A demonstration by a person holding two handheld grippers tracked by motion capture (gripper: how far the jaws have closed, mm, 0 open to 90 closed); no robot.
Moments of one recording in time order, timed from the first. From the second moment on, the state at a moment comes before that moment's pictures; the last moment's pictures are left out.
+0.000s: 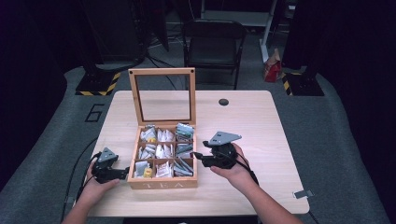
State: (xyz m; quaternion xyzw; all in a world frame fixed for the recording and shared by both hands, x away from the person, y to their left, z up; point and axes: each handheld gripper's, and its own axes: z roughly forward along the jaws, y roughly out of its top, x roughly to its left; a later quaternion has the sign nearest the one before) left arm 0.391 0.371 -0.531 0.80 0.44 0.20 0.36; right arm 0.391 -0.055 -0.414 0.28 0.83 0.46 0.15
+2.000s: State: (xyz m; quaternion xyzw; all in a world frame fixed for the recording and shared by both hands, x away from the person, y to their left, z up) left arm 0.391 0.371 -0.531 0.80 0.44 0.20 0.36; right arm 0.390 -0.010 -0.460 0.26 0.86 0.42 0.07
